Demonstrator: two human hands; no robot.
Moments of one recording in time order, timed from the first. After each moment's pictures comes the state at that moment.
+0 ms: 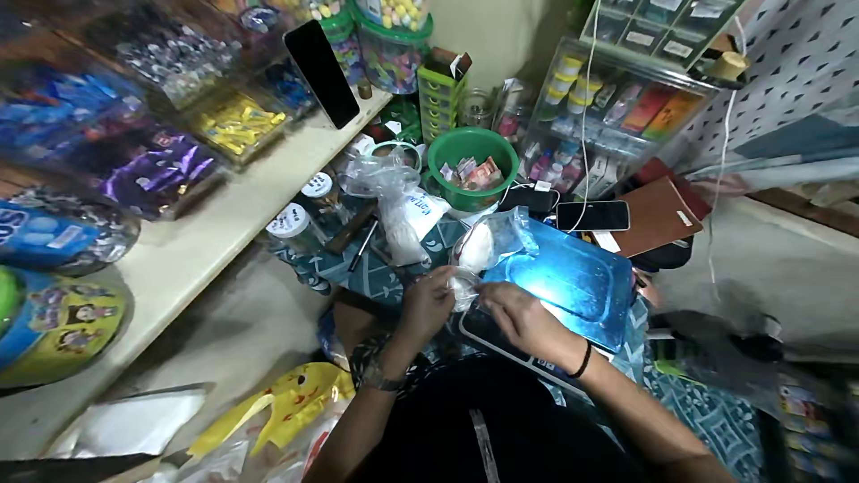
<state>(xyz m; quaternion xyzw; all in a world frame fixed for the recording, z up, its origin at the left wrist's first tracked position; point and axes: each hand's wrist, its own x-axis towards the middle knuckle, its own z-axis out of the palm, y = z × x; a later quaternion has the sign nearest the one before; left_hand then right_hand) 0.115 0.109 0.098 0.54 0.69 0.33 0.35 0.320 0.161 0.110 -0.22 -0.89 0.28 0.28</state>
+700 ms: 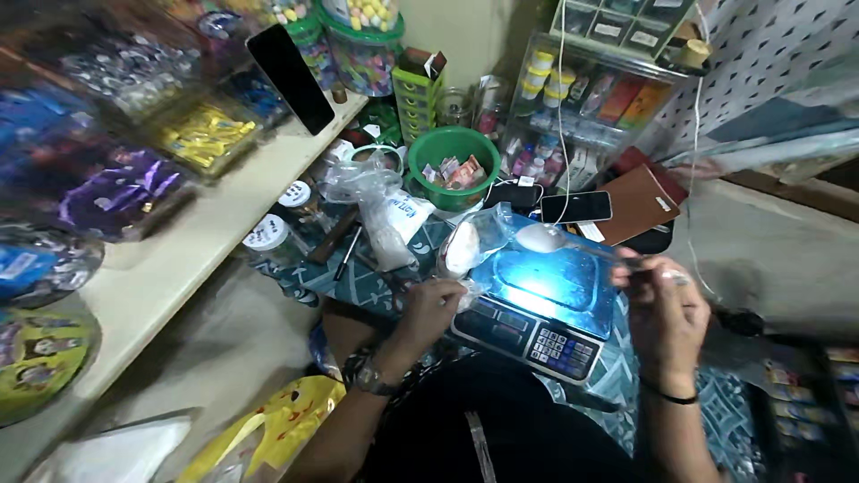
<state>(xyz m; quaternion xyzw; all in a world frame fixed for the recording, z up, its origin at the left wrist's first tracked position) 0.130 0.109 0.111 0.64 0.63 0.33 0.29 0.428 0.155 0.158 -0.34 -0.58 0.41 0.62</state>
